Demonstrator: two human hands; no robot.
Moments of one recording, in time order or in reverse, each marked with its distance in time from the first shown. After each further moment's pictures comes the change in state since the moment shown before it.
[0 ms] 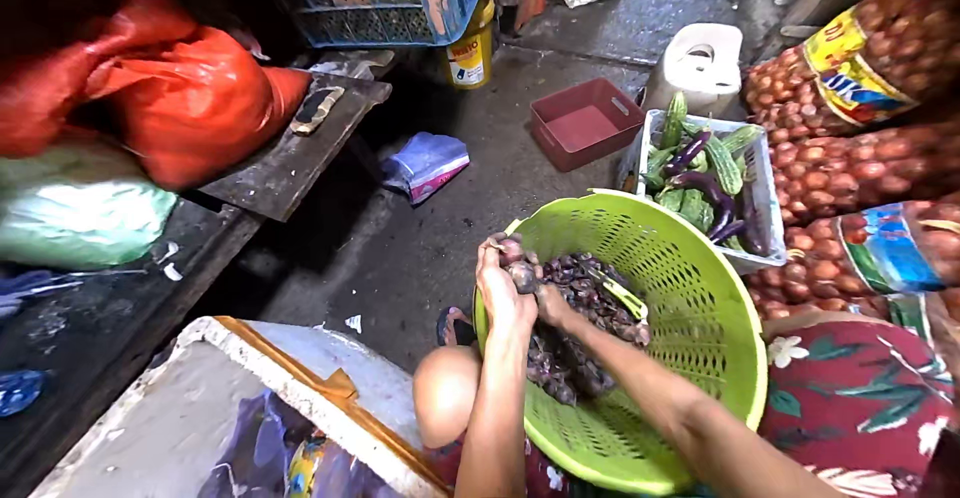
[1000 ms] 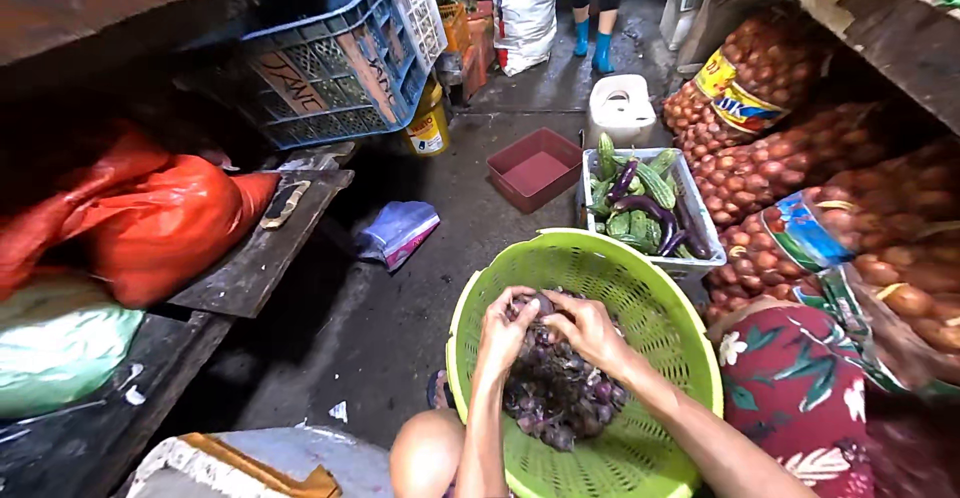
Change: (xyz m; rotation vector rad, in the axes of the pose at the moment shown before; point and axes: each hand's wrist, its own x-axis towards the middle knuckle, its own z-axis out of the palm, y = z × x) left_hand 0.008 -0.024 -0.015 1.061 -0.691 0.276; right_hand -0.157 -0.036 -0.113 0.410 0.592 -0.391
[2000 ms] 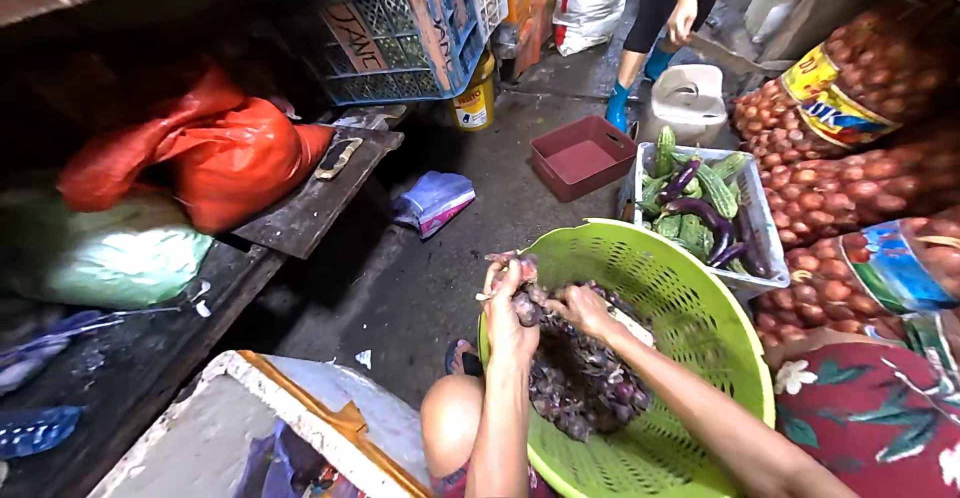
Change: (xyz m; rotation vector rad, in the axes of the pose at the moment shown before) left_hand -0.008 0.023 -0.012 -1.180 0.451 -0.020; right_hand 0.067 0.056 0.054 -0.510 -0.518 0.337
